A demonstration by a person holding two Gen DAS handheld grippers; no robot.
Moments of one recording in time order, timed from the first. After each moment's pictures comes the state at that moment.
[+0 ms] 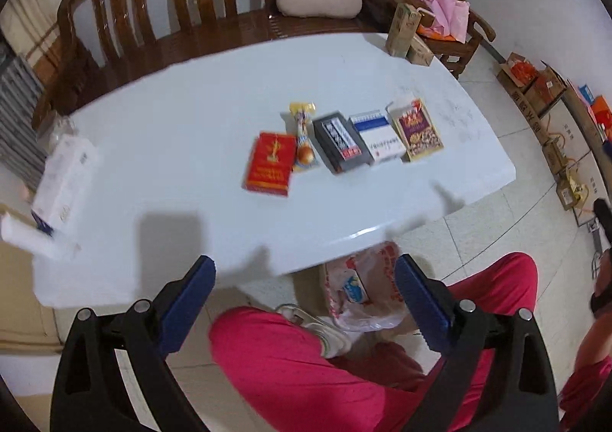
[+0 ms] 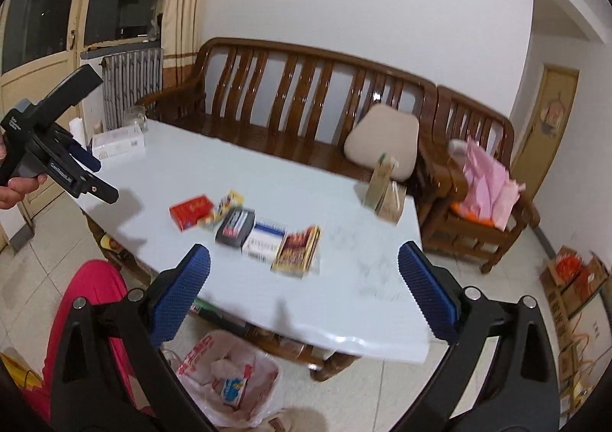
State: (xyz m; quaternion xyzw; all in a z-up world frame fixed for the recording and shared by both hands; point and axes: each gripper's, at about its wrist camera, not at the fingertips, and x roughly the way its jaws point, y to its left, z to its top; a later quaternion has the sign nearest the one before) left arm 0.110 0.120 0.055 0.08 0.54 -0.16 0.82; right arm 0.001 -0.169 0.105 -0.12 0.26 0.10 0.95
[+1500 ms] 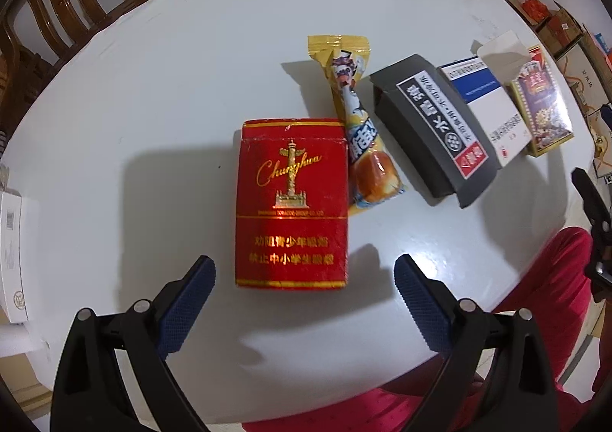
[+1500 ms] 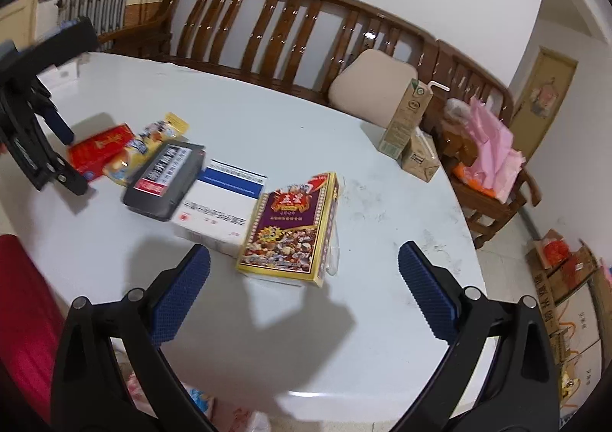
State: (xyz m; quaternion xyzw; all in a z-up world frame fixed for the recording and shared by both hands) left arm 0.252 0.102 -0.103 0.15 0.62 -0.18 0.75; right arm 0.142 -0.126 -0.075 -0.17 0.33 0.02 0.93
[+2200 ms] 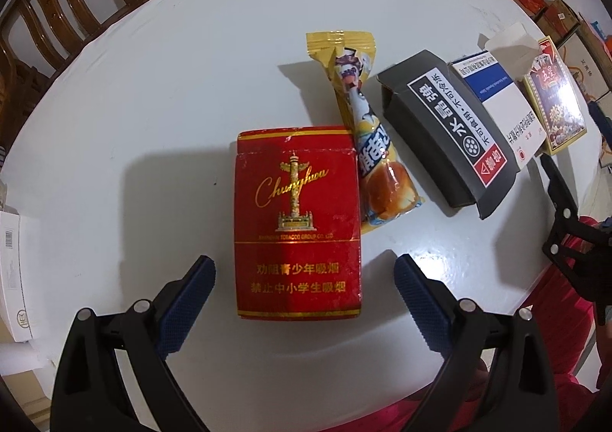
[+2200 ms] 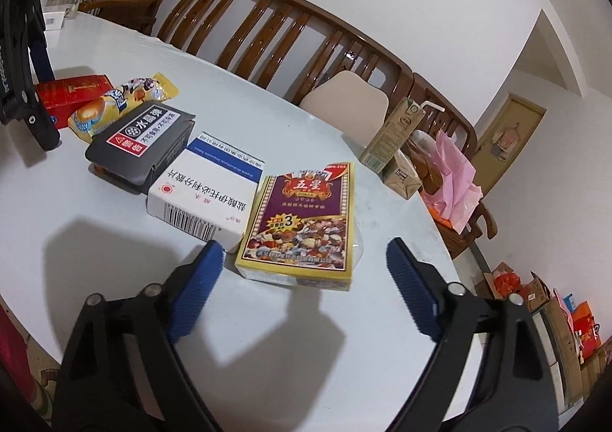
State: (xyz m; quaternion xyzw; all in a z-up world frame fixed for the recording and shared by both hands) left arm 0.271 0.103 -0.114 0.17 0.62 -0.19 0.75; right arm 0.150 -0.100 -0.127 -0.25 0.28 -0.04 0.92
